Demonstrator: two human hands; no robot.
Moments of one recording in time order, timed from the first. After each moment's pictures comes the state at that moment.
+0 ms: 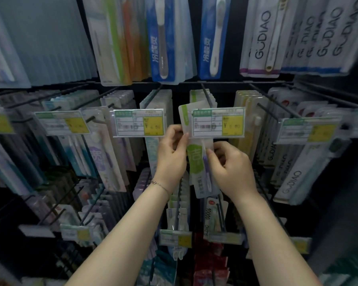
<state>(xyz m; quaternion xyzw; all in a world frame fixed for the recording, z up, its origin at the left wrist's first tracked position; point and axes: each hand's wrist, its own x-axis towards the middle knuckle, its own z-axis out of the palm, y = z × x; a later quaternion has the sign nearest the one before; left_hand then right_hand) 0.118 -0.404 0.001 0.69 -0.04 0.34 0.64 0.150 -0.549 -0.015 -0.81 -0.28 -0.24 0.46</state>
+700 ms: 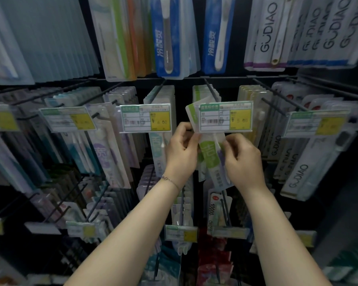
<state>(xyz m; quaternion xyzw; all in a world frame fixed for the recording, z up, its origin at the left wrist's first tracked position) 0.124 -0.409 -0.002 0.71 -0.05 0.33 0.62 0.162 -0.552 -0.019 -0.80 -0.23 -0.27 0.48</state>
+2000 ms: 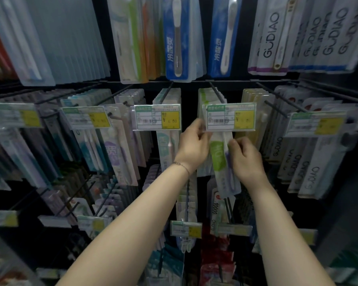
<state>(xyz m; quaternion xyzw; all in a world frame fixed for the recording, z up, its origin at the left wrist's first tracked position) 0.133 -0.412 0.015 0.80 -0.01 0.31 0.51 0.168 -0.552 -0.016 -0.80 -0.15 -0.14 0.56</state>
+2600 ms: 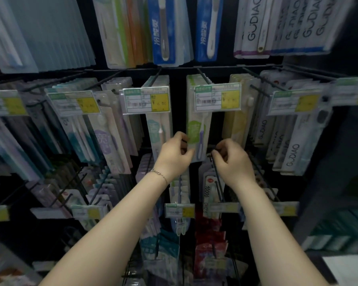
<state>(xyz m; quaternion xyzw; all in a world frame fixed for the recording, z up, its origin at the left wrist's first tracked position) 0.092 -0.393 -0.029 0.90 0.01 0.21 0.39 0.136 -0.563 -0.057 -0.88 -0.19 -0.19 0.40</state>
